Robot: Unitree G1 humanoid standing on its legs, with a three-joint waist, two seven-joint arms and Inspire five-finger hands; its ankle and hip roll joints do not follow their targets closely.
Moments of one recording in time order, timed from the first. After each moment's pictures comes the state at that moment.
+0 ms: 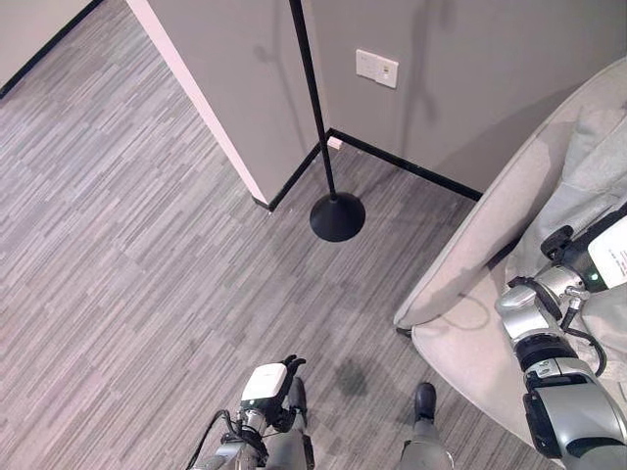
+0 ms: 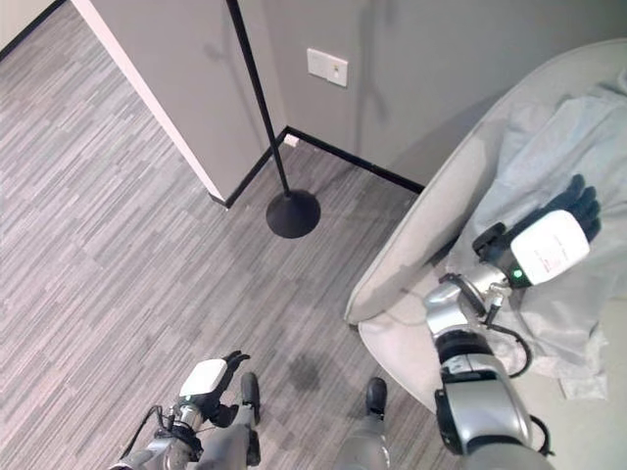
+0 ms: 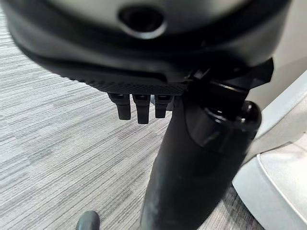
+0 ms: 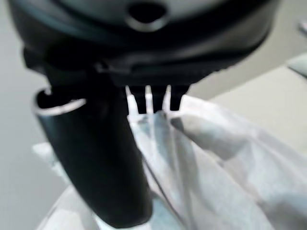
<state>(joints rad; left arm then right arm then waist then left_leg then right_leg) -0.13 0.28 -0.79 0.97 0.55 -0.22 0.59 -0.73 -0.57 0.07 1.03 -0.19 0.15 -1.18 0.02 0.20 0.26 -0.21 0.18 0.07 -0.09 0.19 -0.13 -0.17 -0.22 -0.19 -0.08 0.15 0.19</state>
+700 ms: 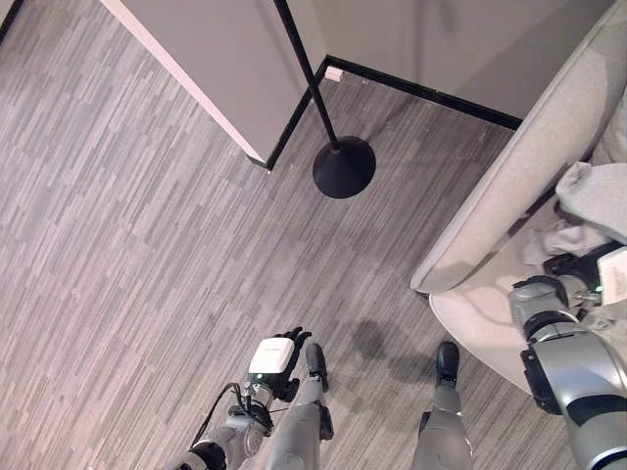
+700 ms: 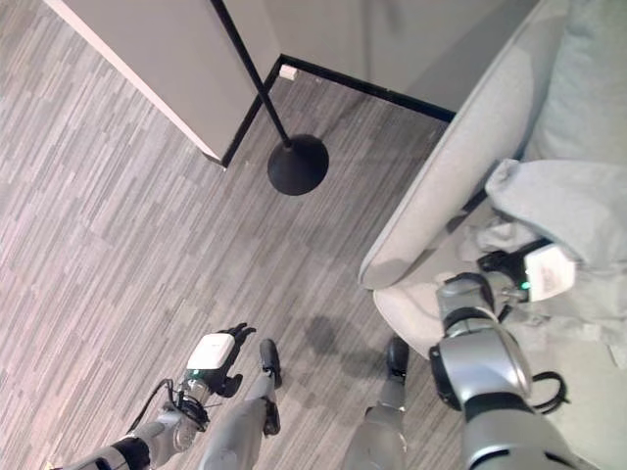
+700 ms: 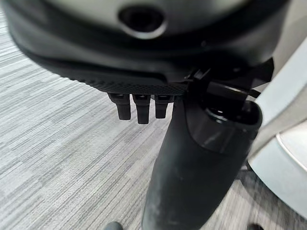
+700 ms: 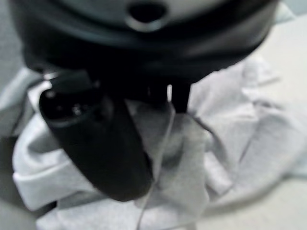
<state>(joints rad) -0.26 0.26 -0.78 1.02 0.57 -0.18 0.69 -0.93 -0.53 0.24 1.51 0.21 -0.02 -0.91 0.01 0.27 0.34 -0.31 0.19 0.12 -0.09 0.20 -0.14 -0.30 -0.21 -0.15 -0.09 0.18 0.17</state>
